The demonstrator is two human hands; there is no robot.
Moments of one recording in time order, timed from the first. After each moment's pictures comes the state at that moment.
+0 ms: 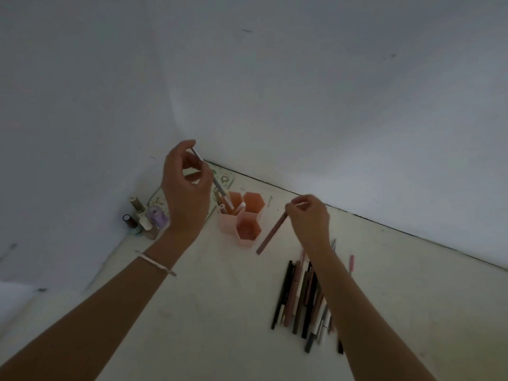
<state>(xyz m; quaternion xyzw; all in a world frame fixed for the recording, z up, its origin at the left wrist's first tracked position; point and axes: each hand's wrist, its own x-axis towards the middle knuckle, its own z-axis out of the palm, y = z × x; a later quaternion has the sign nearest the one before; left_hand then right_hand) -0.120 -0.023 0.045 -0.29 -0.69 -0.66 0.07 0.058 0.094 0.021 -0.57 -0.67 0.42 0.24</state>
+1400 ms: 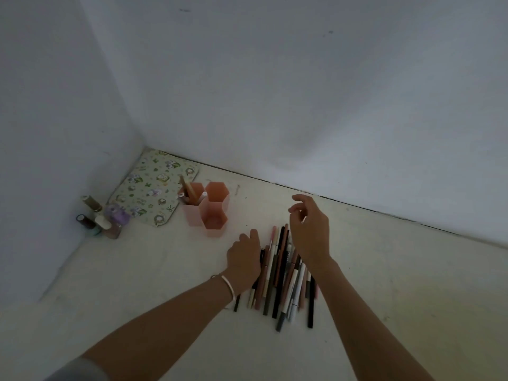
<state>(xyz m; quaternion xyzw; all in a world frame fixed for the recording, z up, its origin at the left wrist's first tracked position) 0.052 0.009 -0.069 -0.50 -0.84 -0.02 -0.20 0.147 0.103 -0.008 -0.53 -0.74 0.32 0.28</state>
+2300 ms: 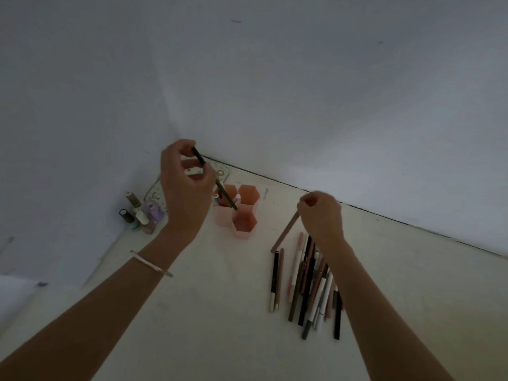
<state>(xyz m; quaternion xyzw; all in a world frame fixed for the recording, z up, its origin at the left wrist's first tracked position) -0.102 -0.030 0.053 -0.29 -0.69 -0.66 0.04 0.087 0.101 0.033 -0.58 -0.72 0.33 0.18</state>
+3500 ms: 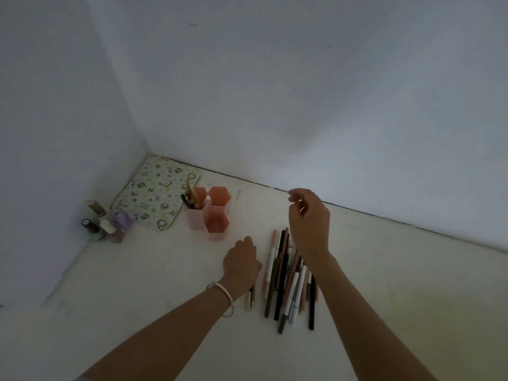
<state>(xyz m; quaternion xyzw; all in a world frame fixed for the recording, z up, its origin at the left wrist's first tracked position) 0.044 -0.001 -0.072 -0.43 -0.85 -0.14 -0.27 0.130 0.095 0.028 -0.48 -0.74 0.29 0.37</state>
